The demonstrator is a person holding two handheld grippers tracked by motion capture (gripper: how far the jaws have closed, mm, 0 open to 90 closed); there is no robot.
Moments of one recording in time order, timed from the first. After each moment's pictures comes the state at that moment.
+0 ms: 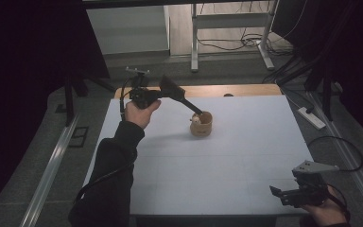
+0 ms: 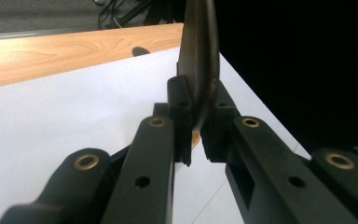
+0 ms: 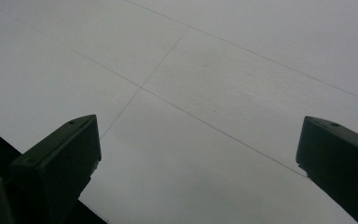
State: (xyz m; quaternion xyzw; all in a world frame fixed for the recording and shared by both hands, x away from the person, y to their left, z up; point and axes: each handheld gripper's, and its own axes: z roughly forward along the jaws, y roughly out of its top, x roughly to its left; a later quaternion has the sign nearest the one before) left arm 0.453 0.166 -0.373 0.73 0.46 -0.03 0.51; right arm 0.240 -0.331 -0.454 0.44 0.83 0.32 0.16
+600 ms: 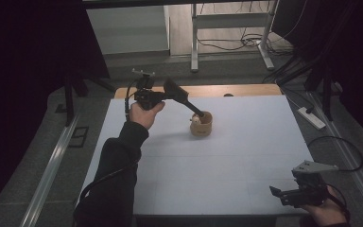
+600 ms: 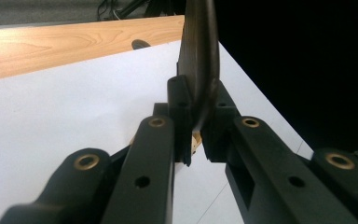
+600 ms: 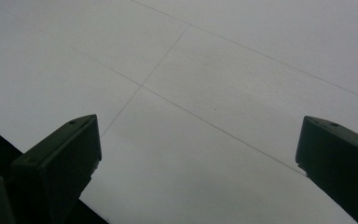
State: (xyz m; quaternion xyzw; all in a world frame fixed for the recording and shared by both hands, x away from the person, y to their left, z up) left arm 0.460 0.155 -0.384 0.73 0.46 -0.03 0.51; right arm 0.241 -0.331 -0.455 0.44 0.83 0.31 0.16
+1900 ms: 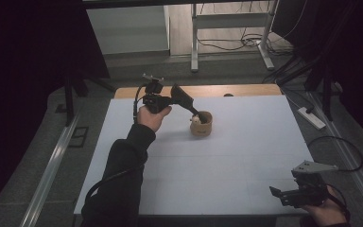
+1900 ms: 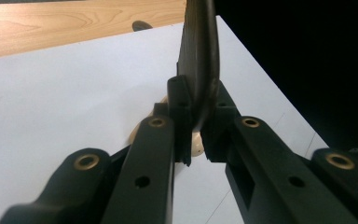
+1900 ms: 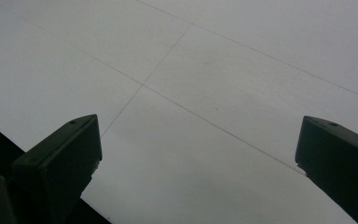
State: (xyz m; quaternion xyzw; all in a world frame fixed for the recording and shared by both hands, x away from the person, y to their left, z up) left arm 0.470 0.136 -0.408 0.74 0.46 -0.04 0.48; right arm 0.241 -0.331 -0.455 0.43 0.83 0.31 0.16
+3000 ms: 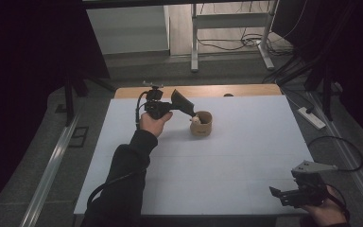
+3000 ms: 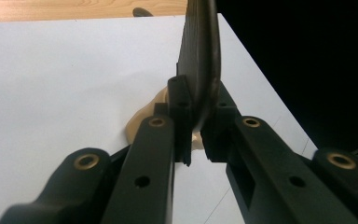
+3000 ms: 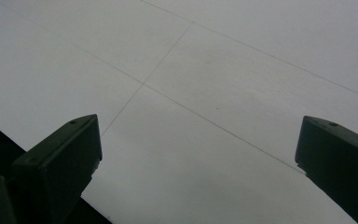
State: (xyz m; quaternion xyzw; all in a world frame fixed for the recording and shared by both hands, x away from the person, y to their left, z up) left arm 0.470 0.137 -0.437 0.72 0.48 -0.07 0.50; right arm 0.241 -0.330 -0.455 0.43 0.83 0.31 0.16
